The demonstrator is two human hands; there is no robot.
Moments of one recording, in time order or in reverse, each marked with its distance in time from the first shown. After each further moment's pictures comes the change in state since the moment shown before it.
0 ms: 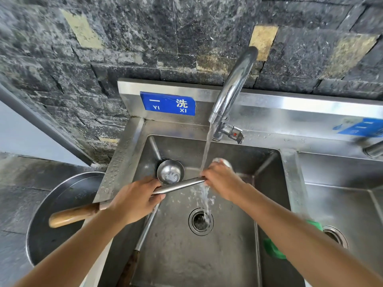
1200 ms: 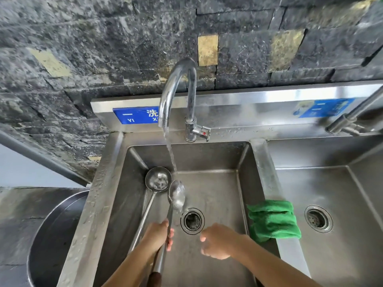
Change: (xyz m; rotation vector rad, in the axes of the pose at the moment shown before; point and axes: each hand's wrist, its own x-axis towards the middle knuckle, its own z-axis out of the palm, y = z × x) left_hand -0.019 0.090 0.107 -1.076 -0.350 -0.961; right_hand -0.144 -0.043 0.043 0.401 -0.621 0.280
